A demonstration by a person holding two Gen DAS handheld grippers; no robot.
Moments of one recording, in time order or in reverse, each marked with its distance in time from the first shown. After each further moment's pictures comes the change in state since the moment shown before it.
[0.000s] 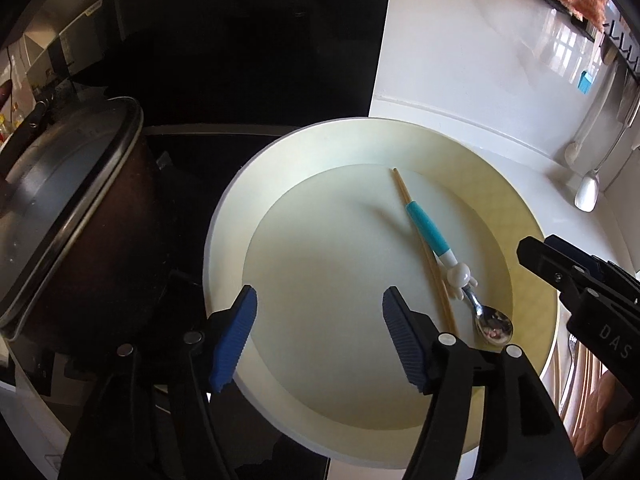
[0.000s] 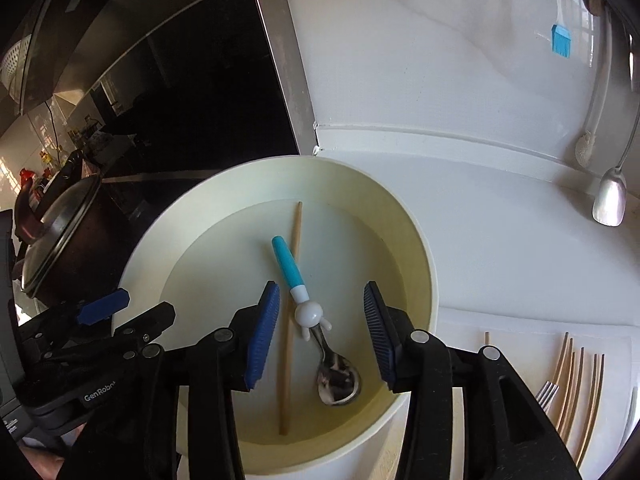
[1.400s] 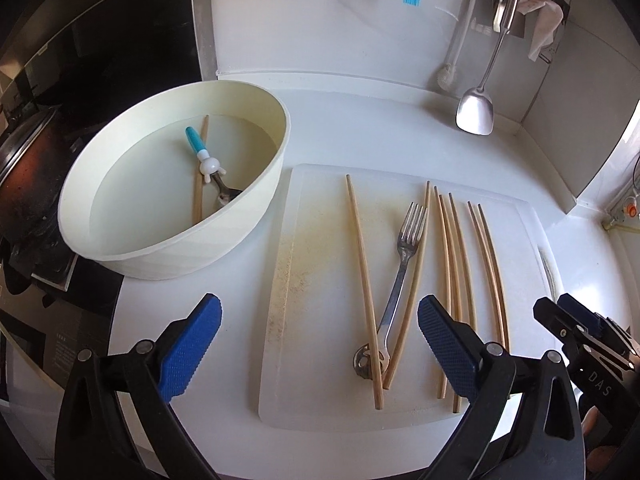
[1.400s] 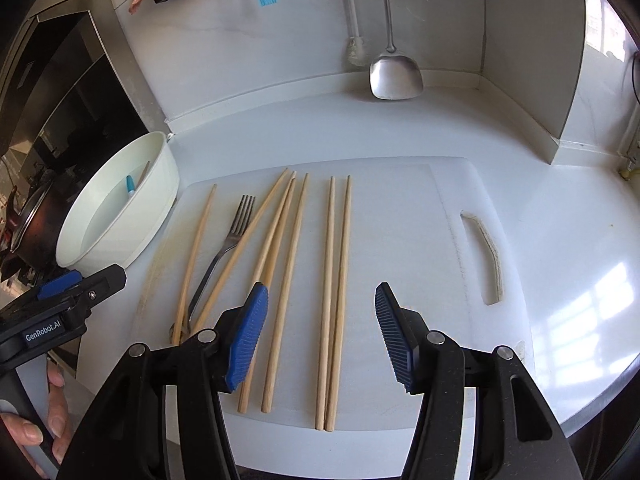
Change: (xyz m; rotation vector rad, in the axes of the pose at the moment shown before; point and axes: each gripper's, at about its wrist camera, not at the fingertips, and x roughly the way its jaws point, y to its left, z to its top) left arm -0.062 -0.211 -0.120 0.111 0.013 -0.108; right arm -0.159 -0.214 -0.167 0.241 0.012 -0.188
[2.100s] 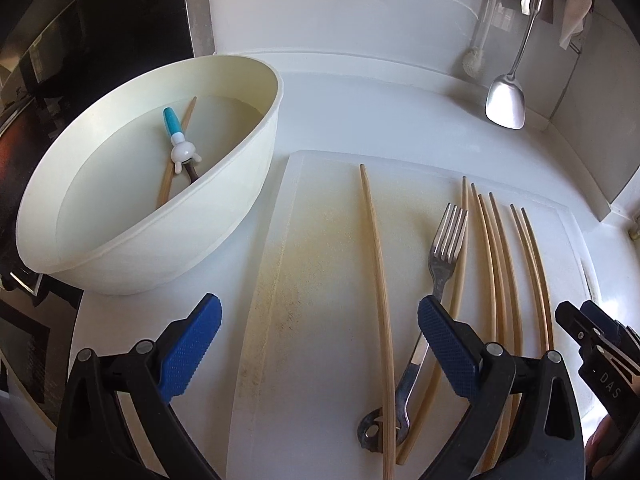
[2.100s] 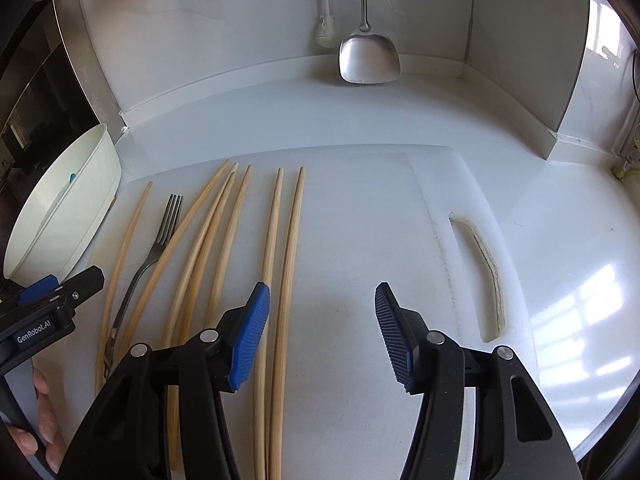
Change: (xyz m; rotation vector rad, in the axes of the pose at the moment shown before) left arm 0.061 -0.005 0.003 -0.037 -0.008 0.056; right arm 0.064 -0.023 0.012 -0.008 0.012 -0.098
